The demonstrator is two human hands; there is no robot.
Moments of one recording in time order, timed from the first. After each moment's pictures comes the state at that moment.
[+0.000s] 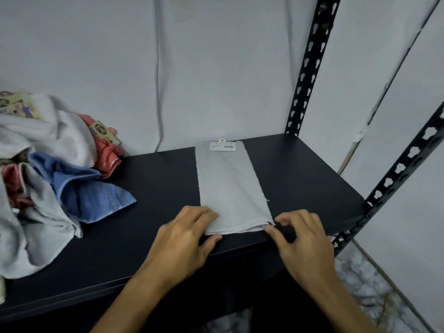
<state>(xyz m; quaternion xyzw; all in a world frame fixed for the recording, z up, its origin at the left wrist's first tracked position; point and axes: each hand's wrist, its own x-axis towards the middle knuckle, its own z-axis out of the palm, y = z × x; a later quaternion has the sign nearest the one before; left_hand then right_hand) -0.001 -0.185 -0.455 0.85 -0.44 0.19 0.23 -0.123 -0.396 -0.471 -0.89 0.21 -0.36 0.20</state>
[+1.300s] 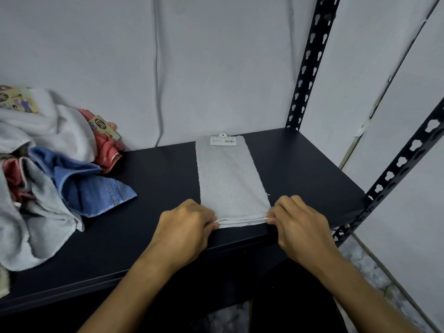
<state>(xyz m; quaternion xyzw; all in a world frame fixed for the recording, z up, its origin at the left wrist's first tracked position) 0.002 -0.193 -0.436 0.89 -0.41 0.11 0.17 -0.112 -0.415 -0.457 -0.95 0.04 -0.30 -0.02</state>
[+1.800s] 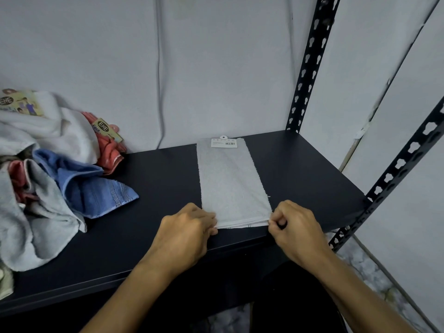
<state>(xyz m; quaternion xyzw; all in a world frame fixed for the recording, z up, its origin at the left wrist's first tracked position) 0.004 -0.188 -0.449 0.88 -0.43 0.13 0.15 -0.111 -0.409 -0.454 -0.94 0.17 -0.20 0.23</state>
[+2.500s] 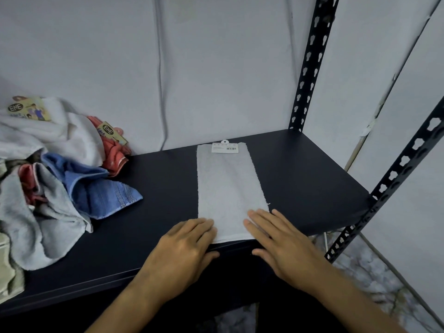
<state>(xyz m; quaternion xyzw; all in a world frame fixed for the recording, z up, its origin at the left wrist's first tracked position) -0.017 -0.164 -0.454 0.83 -0.52 0.15 0.07 -0.122 -0.404 -0.486 -0.98 -0.10 -0.17 0.00</state>
